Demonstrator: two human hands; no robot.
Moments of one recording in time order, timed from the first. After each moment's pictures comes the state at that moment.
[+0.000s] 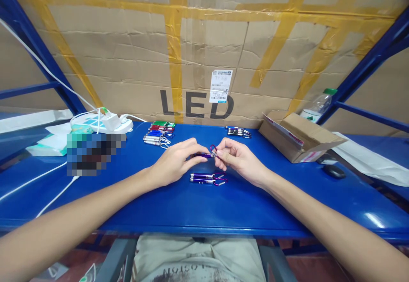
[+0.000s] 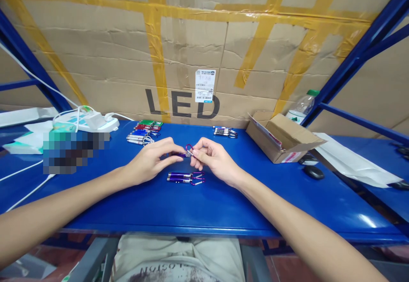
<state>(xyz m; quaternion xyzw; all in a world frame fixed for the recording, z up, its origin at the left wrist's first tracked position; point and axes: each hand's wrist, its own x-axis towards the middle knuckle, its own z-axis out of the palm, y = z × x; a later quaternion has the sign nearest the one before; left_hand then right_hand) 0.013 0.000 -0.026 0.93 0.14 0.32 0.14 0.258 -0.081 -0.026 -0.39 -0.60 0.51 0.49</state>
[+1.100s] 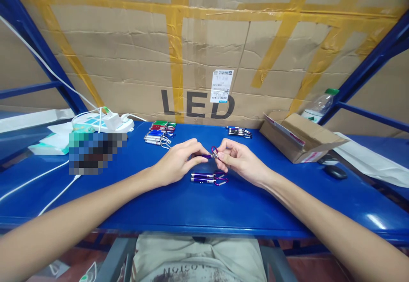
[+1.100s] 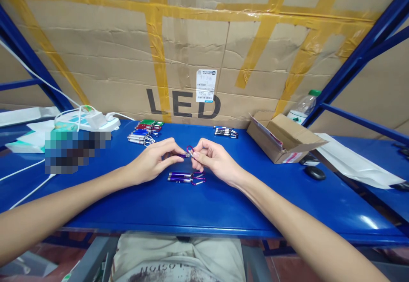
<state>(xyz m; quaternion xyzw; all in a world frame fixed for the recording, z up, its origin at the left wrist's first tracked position) 0.015 -0.003 -0.023 0.92 0.15 0.32 0.18 0.259 -0.083 -0.027 -0.37 -0.59 0.54 0.47</state>
